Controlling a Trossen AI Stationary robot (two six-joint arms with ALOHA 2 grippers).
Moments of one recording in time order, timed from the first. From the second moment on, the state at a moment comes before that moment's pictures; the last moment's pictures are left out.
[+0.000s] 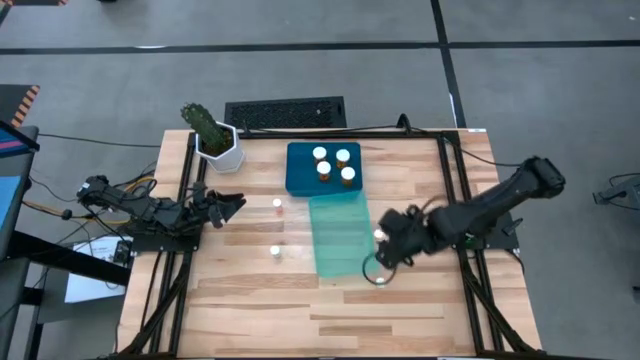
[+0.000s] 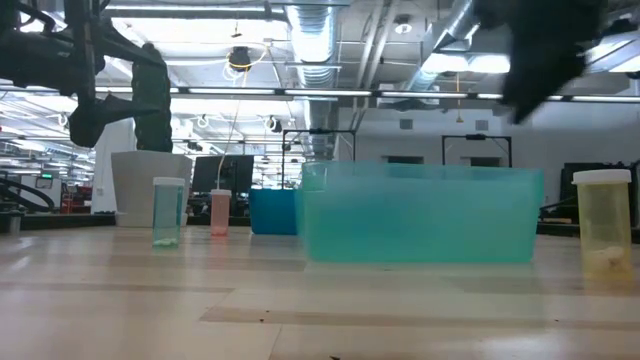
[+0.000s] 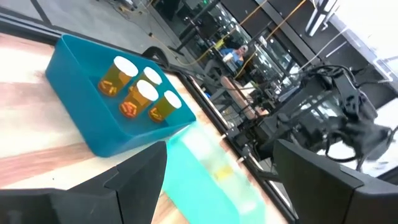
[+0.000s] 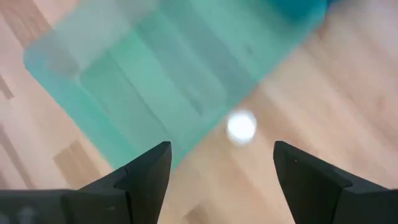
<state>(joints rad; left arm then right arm) -0.37 0.12 0.10 -0.05 -0.78 -0.90 0.43 1.37 1.07 -0.97 0.42 1.04</state>
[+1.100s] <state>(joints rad) -0.37 0.12 0.10 -0.07 -0.71 -0.90 0.43 1.55 1.08 -0.79 0.36 1.09</state>
